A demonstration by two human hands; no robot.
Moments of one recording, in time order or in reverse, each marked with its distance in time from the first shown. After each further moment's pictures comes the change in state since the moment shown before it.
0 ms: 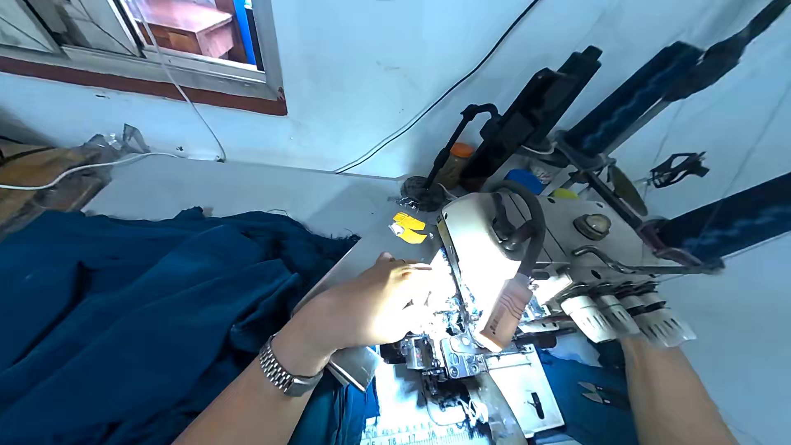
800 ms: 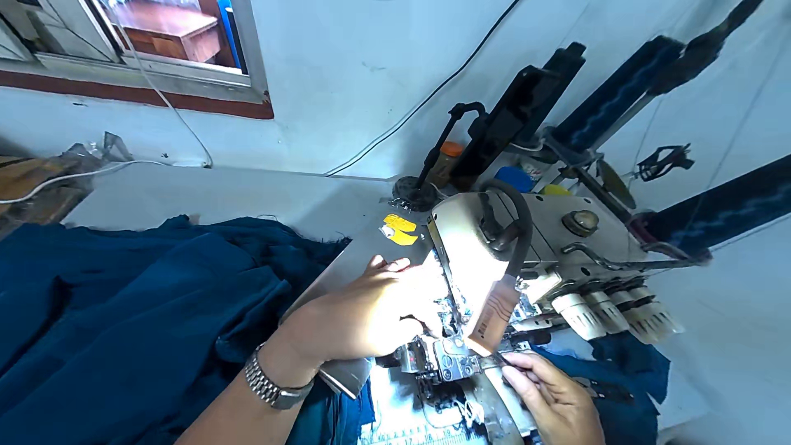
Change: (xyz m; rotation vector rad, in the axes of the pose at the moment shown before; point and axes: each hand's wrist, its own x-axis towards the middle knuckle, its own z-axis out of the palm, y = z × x) left_hand -0.001 0.005 0.001 0.049 -0.042 -0.001; right_hand -0.140 0.071 0.026 0.015 -0.401 -0.596
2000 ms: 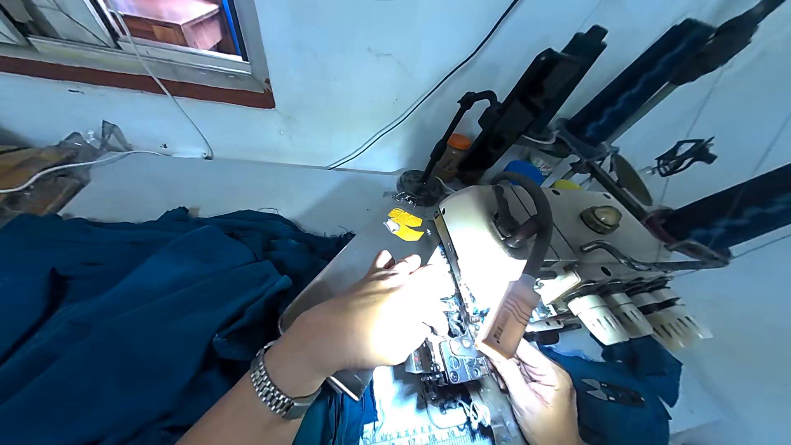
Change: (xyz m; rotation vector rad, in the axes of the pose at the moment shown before) left_hand 0.004 0.009 0.003 0.126 -0.085 -0.100; right_hand 0.019 0.004 0.039 0.126 0.098 -0.103
